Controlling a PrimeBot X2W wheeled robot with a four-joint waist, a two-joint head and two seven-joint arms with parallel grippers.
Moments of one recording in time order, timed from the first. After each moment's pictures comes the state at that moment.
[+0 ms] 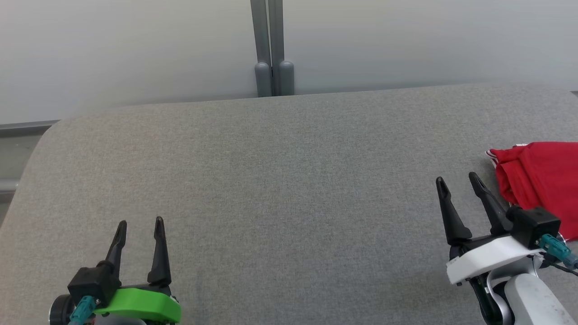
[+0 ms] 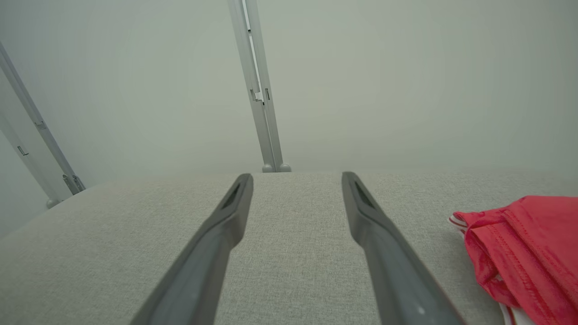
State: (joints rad) left arm -0.02 0.06 -0.01 0.22 -0.24 -0.10 -0.26; right arm -0.12 -0.22 0.14 0.21 0.36 0.13 -0.26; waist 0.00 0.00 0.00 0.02
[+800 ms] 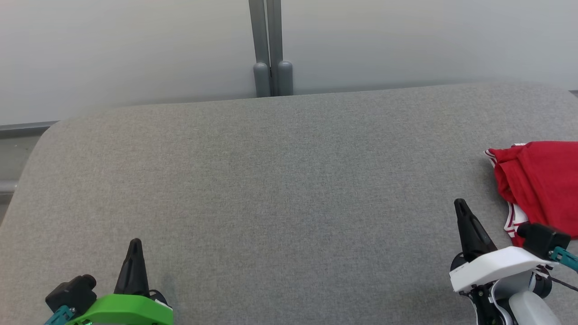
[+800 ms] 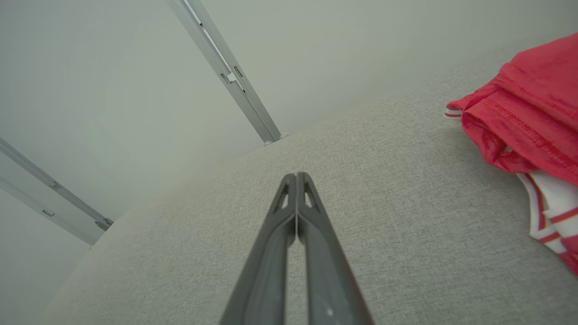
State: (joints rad) left arm 0.00 0.05 0.02 0.28 -0.54 -0.10 -0.17; right arm -0.08 -0.17 0.10 0.25 0.64 0.13 -0.18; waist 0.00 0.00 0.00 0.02
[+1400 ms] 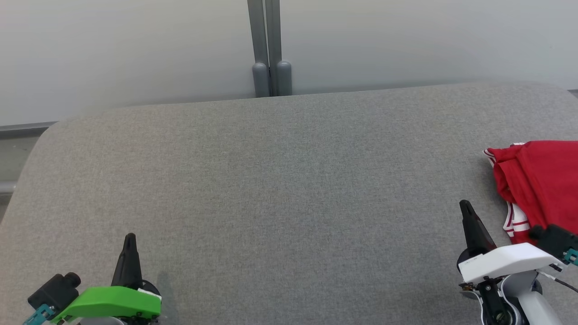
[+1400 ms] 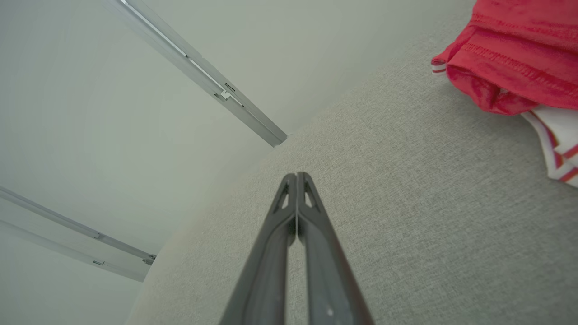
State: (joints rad) left arm -0.02 0.05 0.04 0.27 -0.80 -0.11 -0.10; right arm -0.08 -0.14 0.05 0.25 0.88 0.13 -0.11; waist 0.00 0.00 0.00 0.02
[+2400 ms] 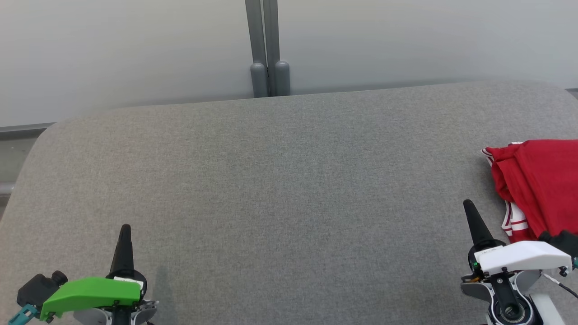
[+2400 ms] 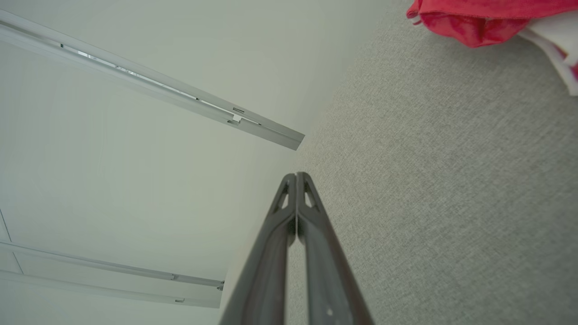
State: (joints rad) left arm -0.05 0.05 0.07 0.26 -1.14 -0.12 -0.01; right arm -0.09 -0.11 -0.02 0.25 1.19 0.13 -0.02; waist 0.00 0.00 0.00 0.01
